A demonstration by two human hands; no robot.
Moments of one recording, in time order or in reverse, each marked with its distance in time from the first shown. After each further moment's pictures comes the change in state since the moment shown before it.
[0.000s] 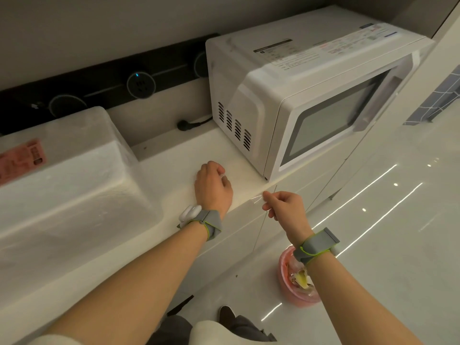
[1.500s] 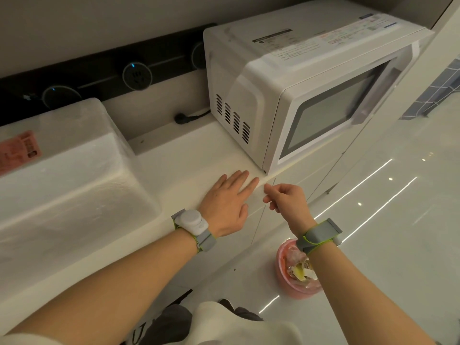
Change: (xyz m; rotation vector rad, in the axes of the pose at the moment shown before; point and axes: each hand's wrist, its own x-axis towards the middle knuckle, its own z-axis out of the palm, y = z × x) left_hand -0.032 -0.017 -0.004 0.579 -0.490 0.689; right_hand 0.001 -0.003 -0.007 -0.001 -0.024 -0.020
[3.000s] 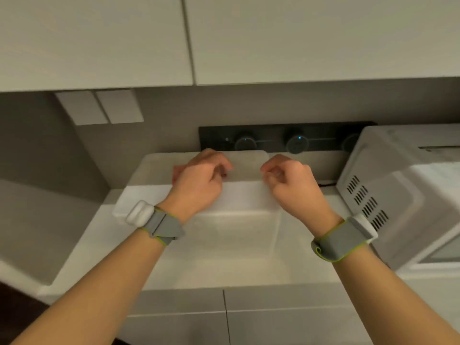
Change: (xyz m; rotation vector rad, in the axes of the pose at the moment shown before) left_hand -0.194 -0.157 -0.216 -0.277 0.613 -0.669; right_hand -0.093 -0.237 0.198 -0.460 -0.388 -0.941
